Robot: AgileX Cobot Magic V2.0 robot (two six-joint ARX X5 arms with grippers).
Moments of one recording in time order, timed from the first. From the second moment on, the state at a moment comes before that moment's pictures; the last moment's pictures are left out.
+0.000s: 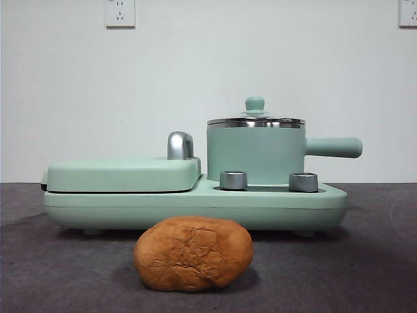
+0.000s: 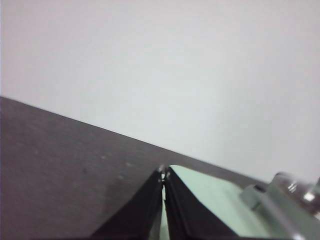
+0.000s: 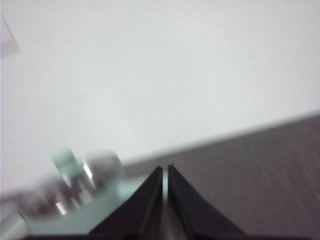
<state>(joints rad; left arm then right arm) -0.06 0.01 0.04 0.15 0.02 -0.42 0.10 0.00 0.02 0.24 -0.01 0.36</state>
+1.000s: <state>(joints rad) -0.06 0.44 0.74 -0.30 0.46 -0.22 0.10 0.25 0.53 -0.20 -0.34 0.33</state>
